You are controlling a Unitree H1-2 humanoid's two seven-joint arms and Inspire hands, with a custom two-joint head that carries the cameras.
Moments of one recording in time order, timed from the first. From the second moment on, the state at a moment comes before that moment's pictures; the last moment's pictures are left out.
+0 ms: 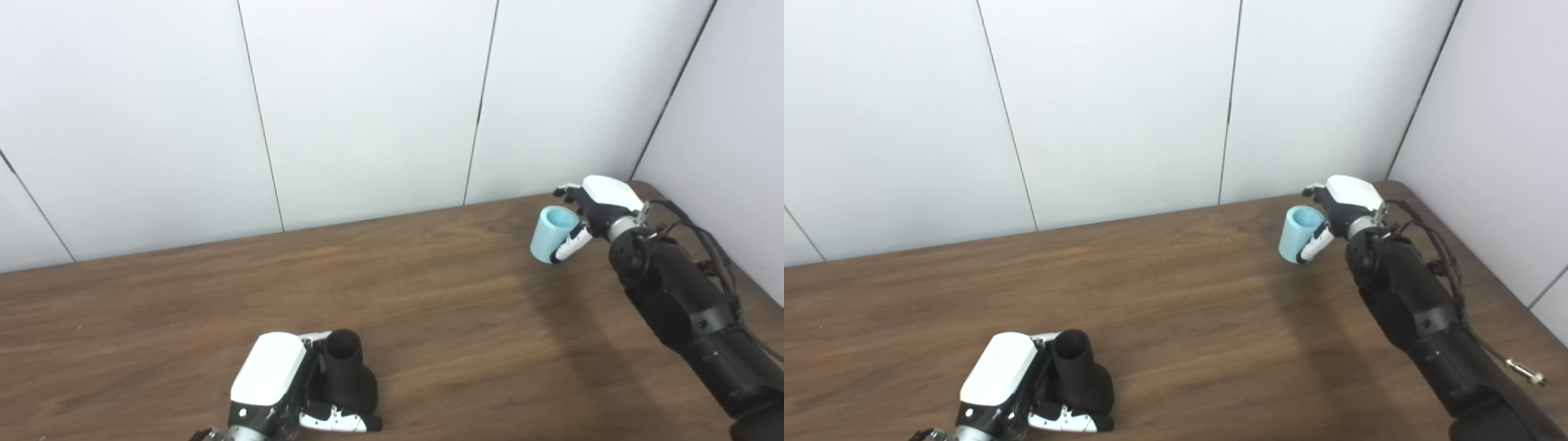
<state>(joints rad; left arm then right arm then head) -0.19 0.24 -0.51 -0.02 0.90 -0.01 0.05 -0.55 -0.65 0.15 0.35 -0.73 0.36 0.16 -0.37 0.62</state>
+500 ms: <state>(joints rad) -0.19 0.24 -0.50 -0.02 0.90 -0.01 0.04 -0.55 -0.65 0.13 0.35 -0.66 0.35 0.15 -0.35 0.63</state>
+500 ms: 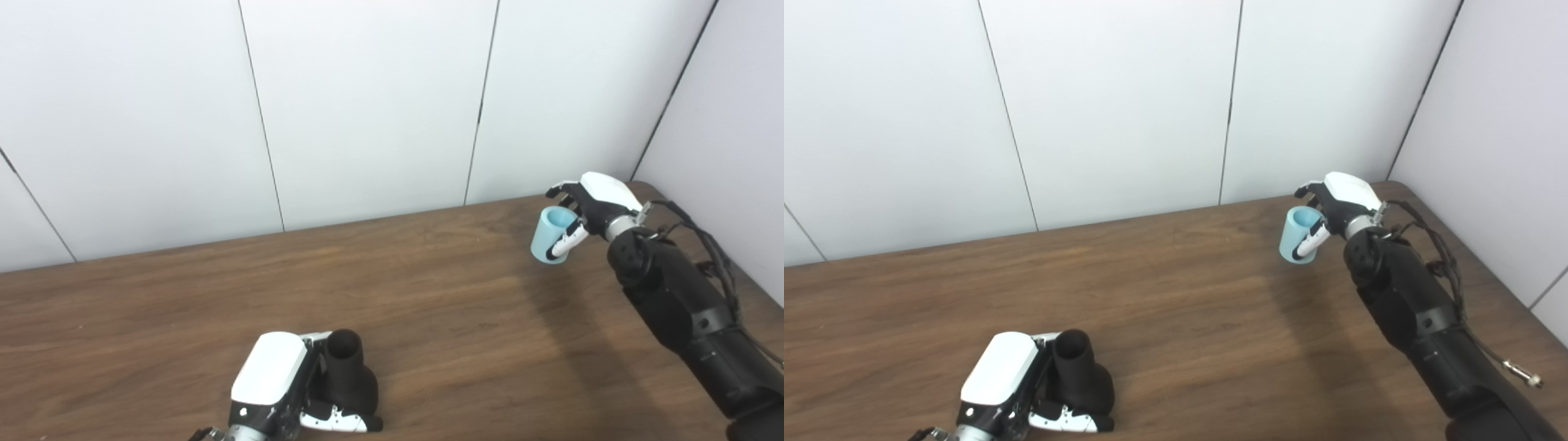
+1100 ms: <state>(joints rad) -0.19 0.24 -0.50 -0.03 0.91 0.01 0.03 -0.54 -0.64 0.14 0.37 -0.65 0.33 0.08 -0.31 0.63</state>
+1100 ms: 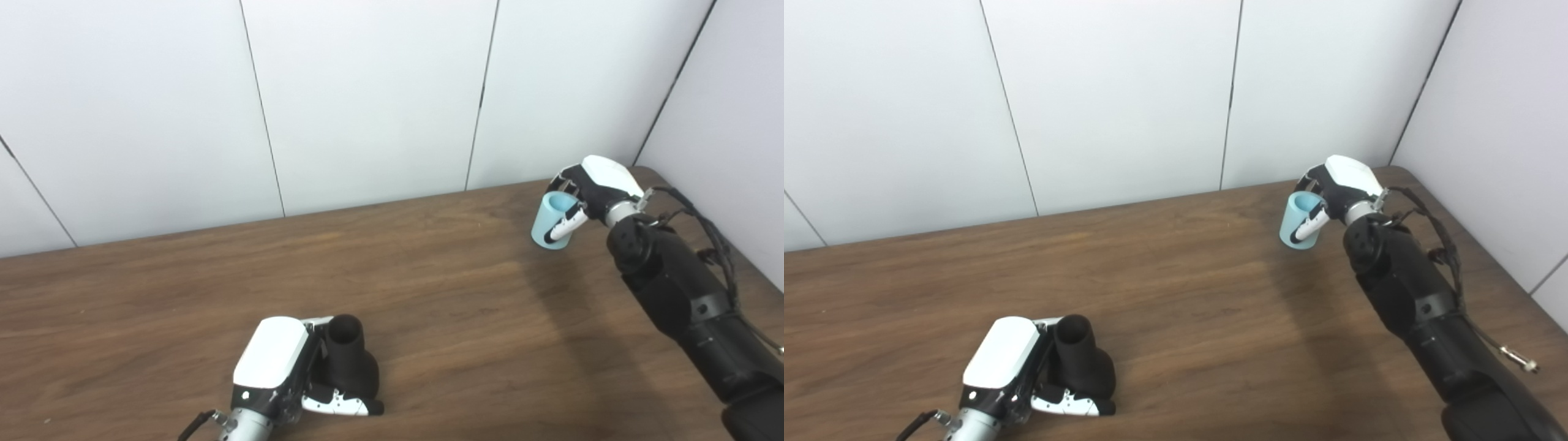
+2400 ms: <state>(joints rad) -0.19 0.20 -0.52 -0.03 0.96 0.06 0.03 -0.25 -0.53 0.03 -0.54 -0.61 0.42 0.26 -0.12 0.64</state>
